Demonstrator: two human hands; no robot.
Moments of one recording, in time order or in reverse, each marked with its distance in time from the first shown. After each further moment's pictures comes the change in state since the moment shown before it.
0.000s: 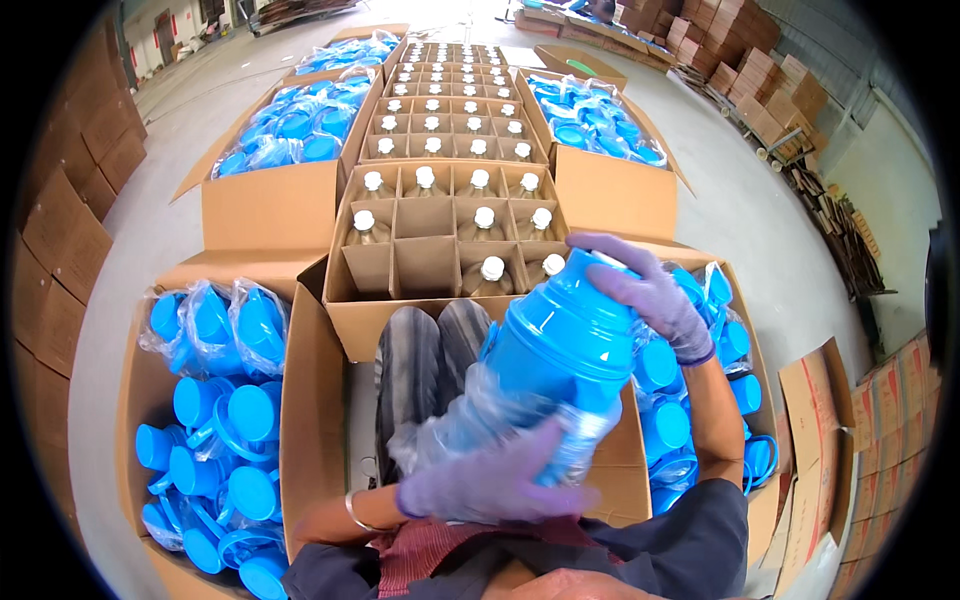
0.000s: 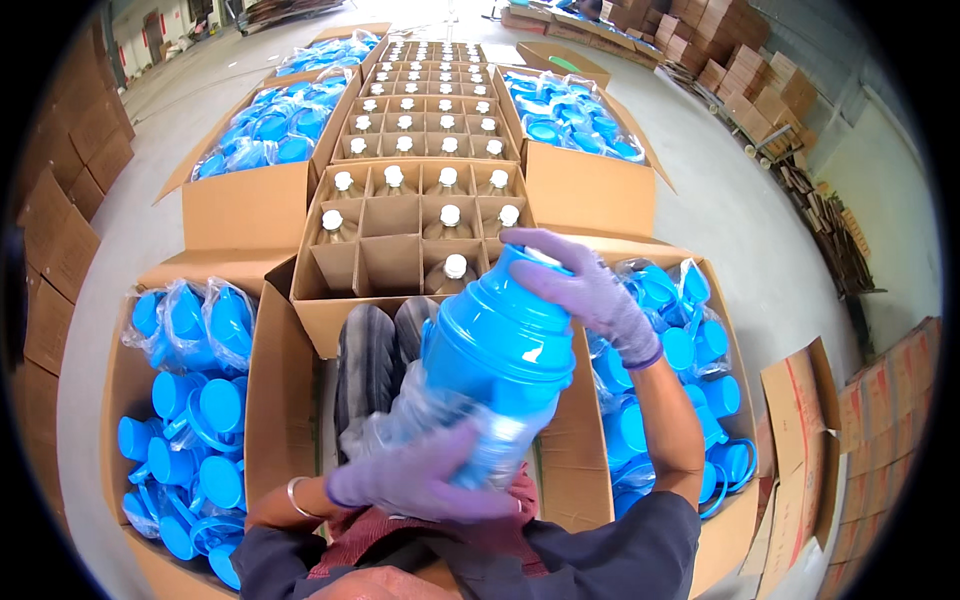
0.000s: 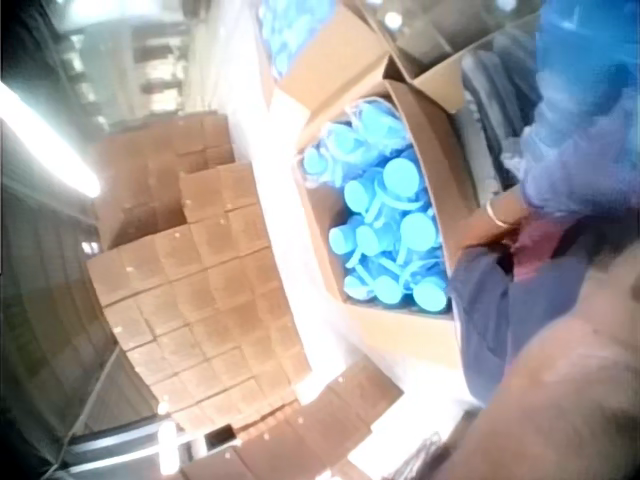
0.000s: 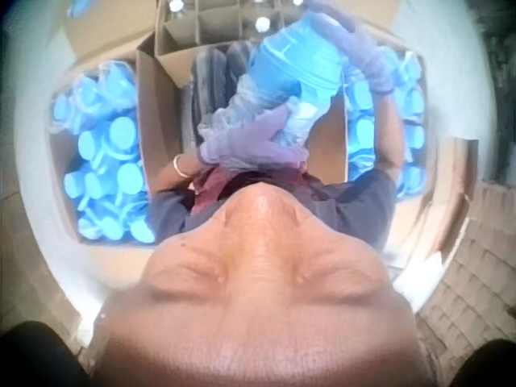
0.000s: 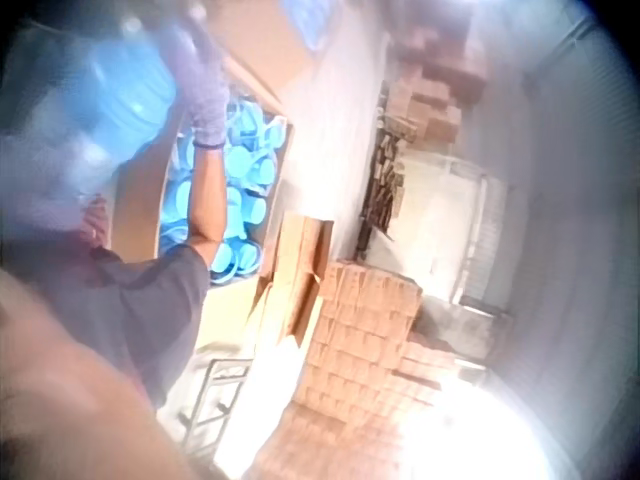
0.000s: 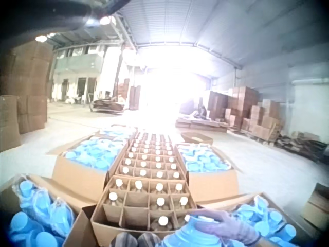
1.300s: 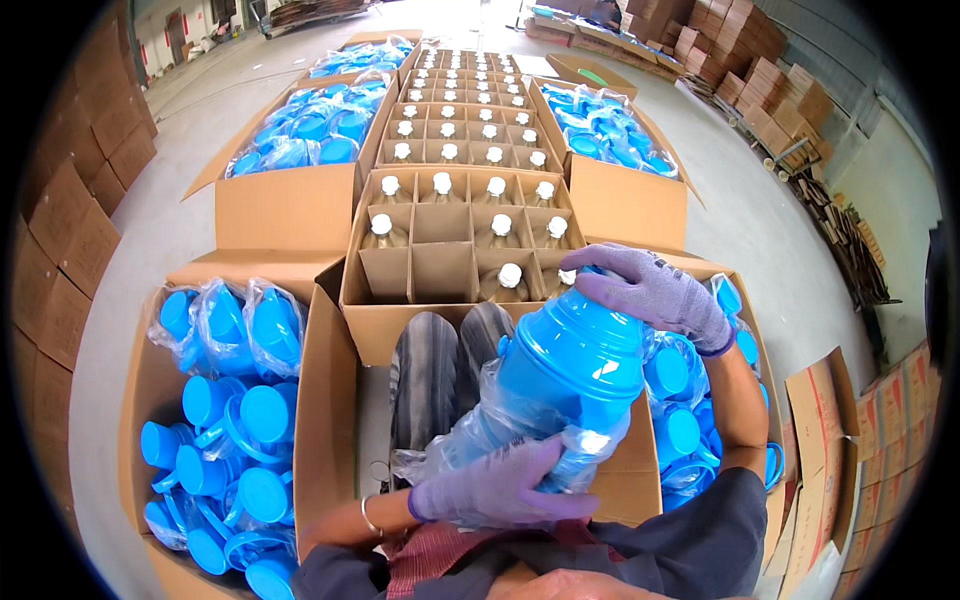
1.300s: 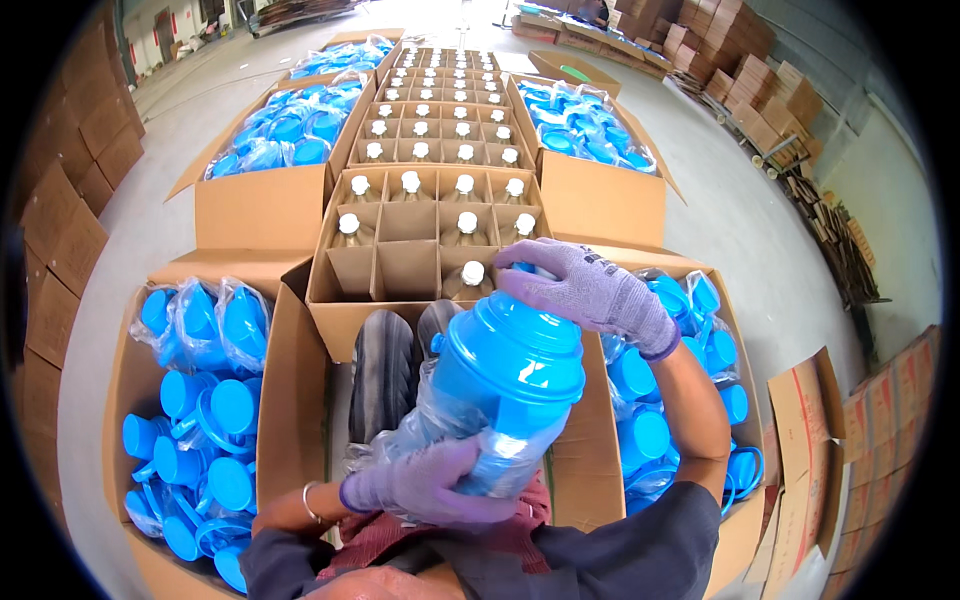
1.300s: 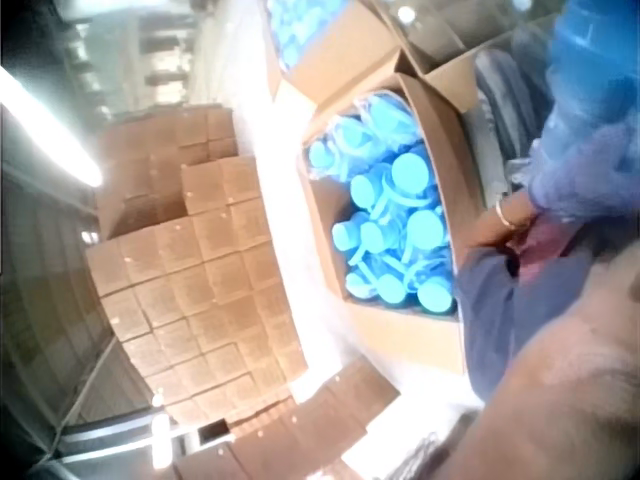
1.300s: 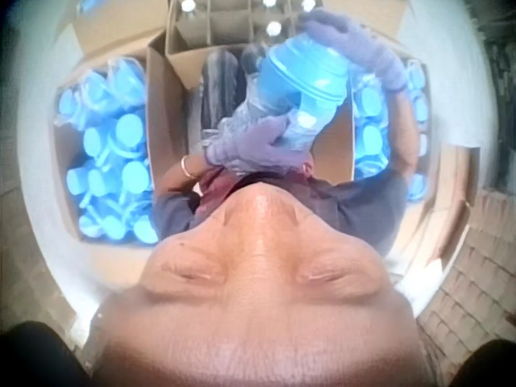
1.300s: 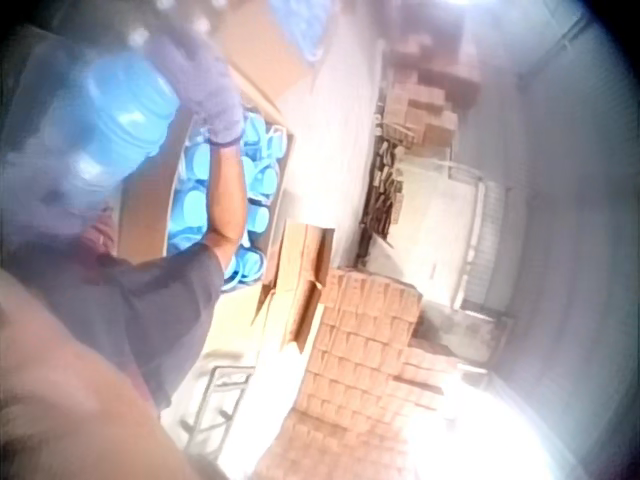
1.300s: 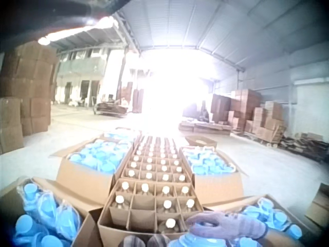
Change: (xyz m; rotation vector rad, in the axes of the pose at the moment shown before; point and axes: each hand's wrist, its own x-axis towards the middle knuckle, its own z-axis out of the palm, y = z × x) left_hand -0.029 -0.024 -0.014 -0.284 -0.114 -0.021; right_hand 0.015 -0.050 0.021 -0.457 -0.156 -0.040
